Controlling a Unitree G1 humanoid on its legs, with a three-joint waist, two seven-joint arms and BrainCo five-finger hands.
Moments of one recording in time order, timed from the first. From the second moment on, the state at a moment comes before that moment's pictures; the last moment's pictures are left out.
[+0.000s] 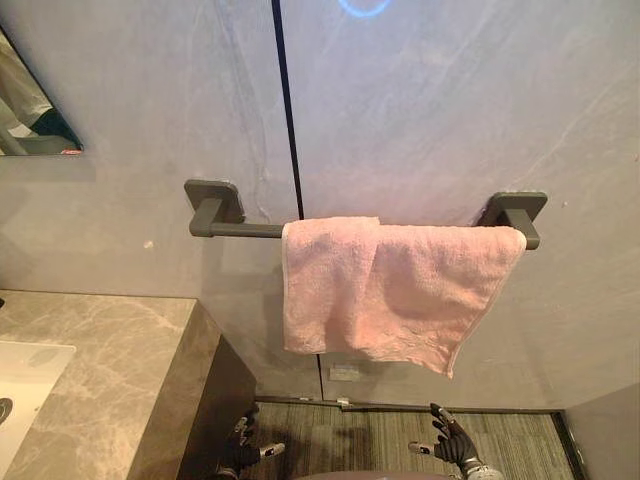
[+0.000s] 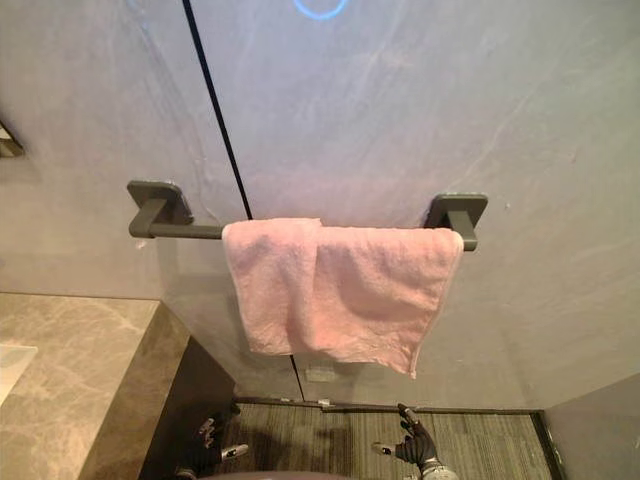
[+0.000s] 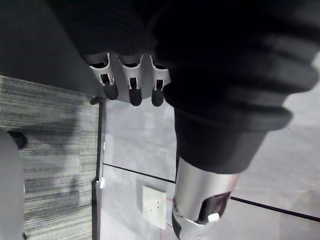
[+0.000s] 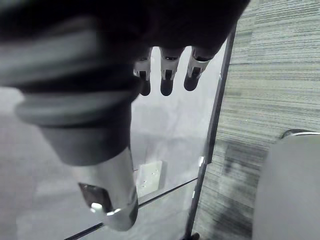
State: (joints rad) left arm 0.30 0.07 0.07 0.76 0.05 -0.22 -0.05; right arm 0.30 -0.12 -0.06 0.70 -0.13 -0.19 0.08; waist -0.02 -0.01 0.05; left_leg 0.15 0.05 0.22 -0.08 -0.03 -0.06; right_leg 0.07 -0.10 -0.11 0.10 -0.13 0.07
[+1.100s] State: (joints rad) left arm 0.20 0.11 0.08 0.77 -0.01 -0.20 -0.01; right arm 0.12 -0.20 -0.03 0.74 -0.15 -0.15 0.06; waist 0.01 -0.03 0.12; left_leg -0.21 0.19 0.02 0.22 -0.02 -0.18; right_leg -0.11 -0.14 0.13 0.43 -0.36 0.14
